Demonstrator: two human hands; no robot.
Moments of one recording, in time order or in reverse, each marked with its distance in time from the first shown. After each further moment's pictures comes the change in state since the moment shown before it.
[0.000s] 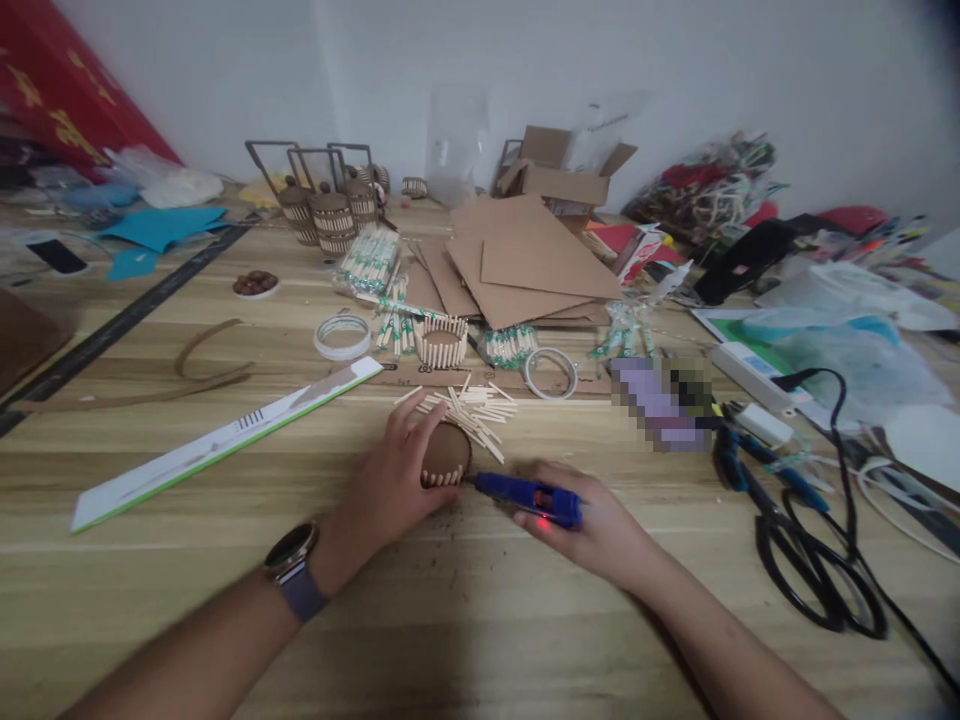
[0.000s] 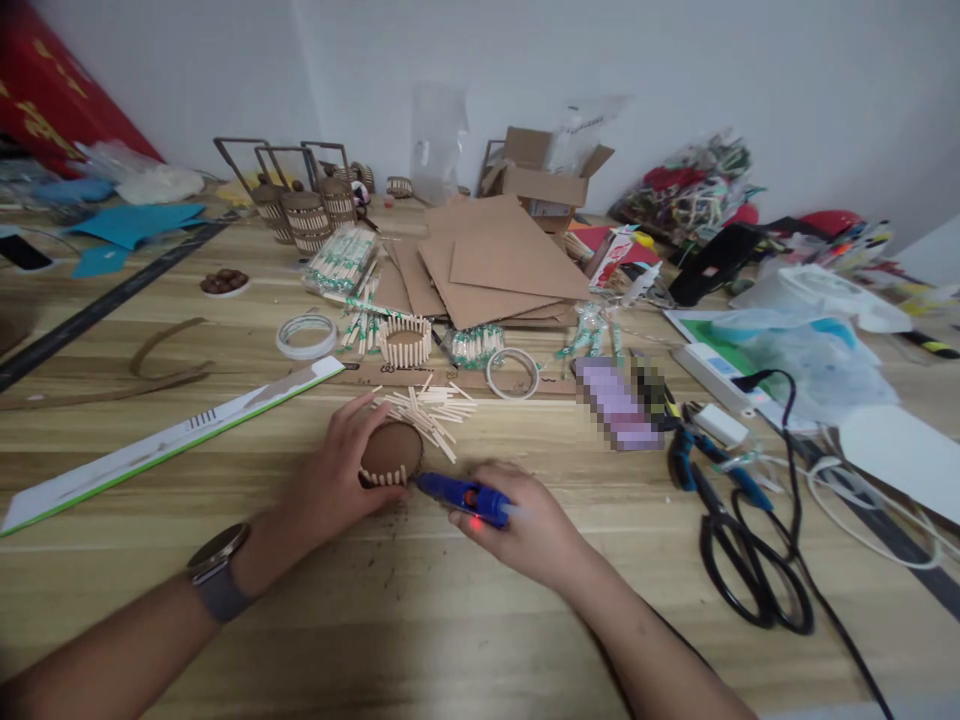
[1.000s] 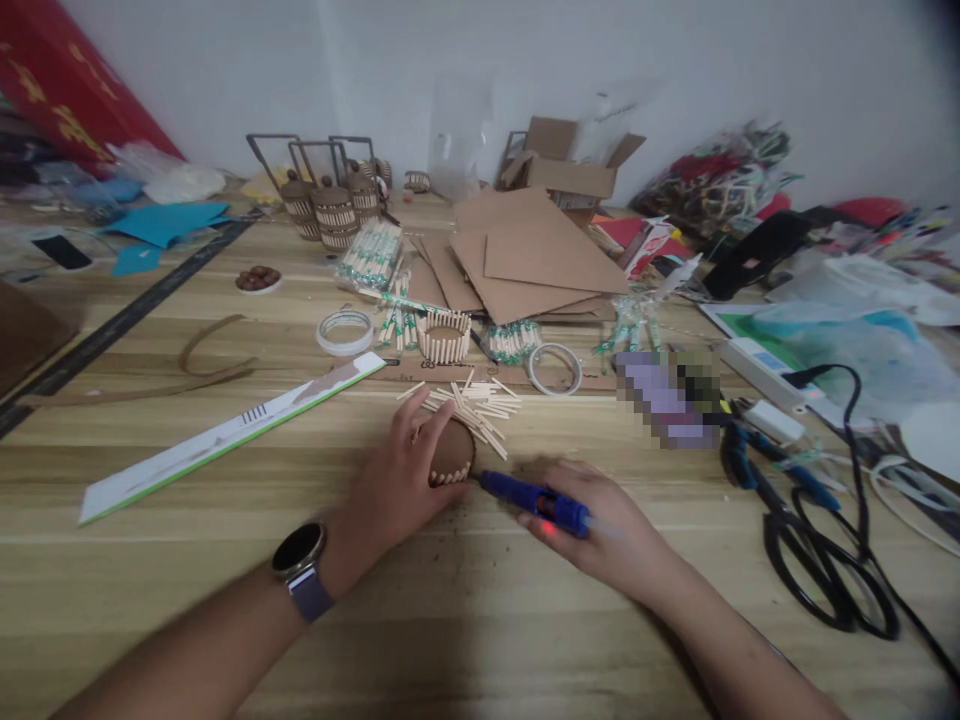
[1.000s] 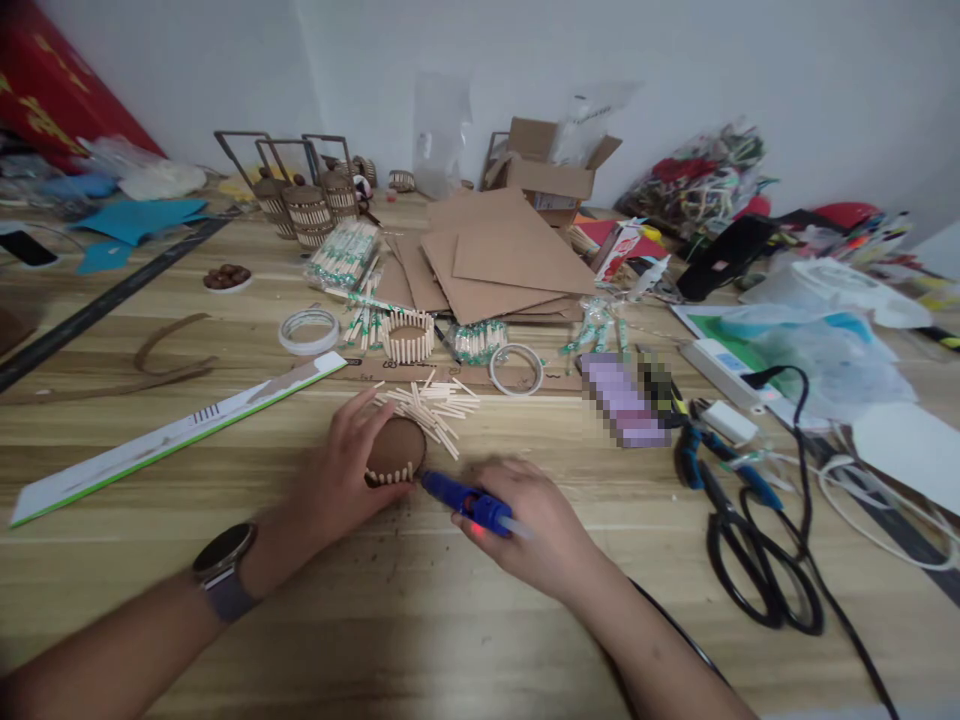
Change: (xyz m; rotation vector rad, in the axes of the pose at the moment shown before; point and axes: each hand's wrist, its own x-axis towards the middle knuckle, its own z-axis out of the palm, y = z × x) left_hand -0.003 0.011 -0.002 0.082 0.015 -0.002; right_hand -0.003 -0.011 -0.008 -0.192 -0.039 -0.059
